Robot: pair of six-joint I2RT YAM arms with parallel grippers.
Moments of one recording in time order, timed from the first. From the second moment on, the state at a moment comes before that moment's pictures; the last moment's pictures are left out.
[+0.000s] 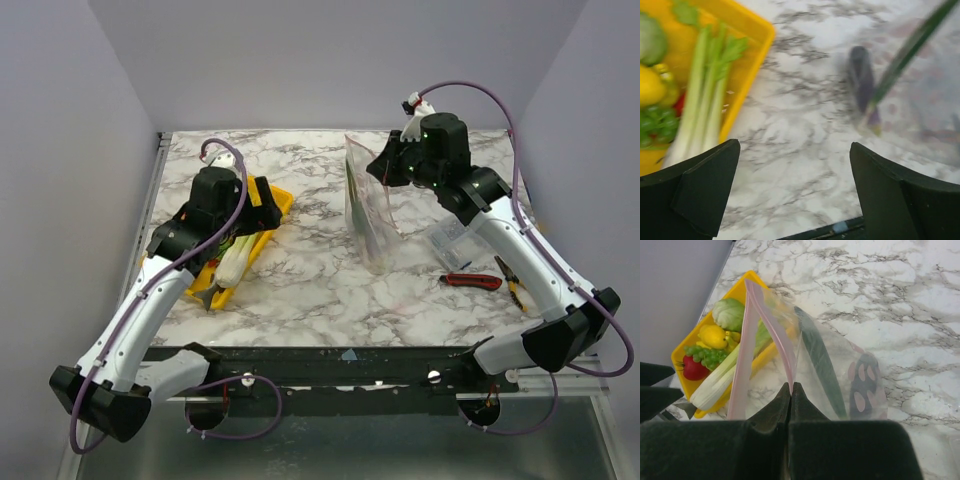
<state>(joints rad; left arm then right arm) -0.43 1.05 1.19 -0.67 0.04 -0.51 0.53 1.43 1.55 -0.52 -0.09 0.38</state>
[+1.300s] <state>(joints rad) 0.15 1.66 1.23 -0.78 -0.07 -1.16 0.53 1.42 1.54 -0.51 -0.07 0.34</state>
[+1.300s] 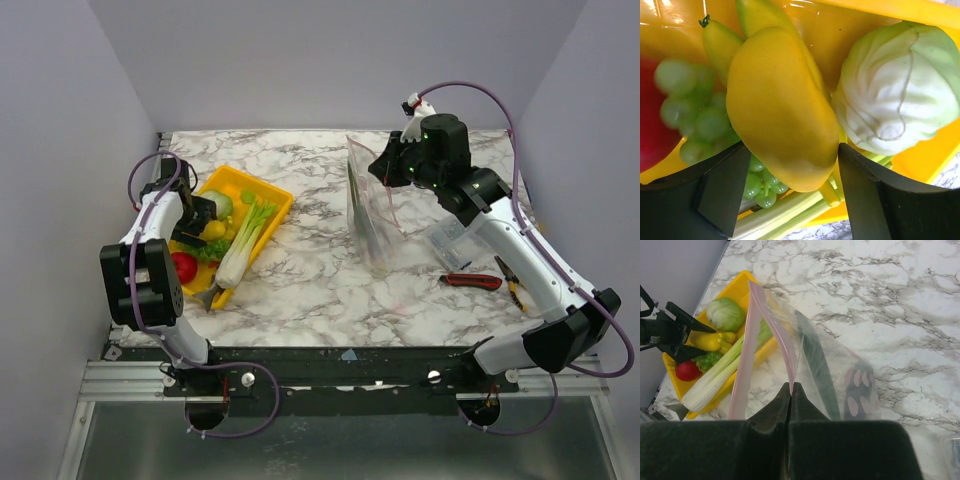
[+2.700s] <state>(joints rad) -0.37 1.01 0.91 0.33 0.67 -1.12 0.53 1.43 1.54 -0.51 -0.09 0.41</state>
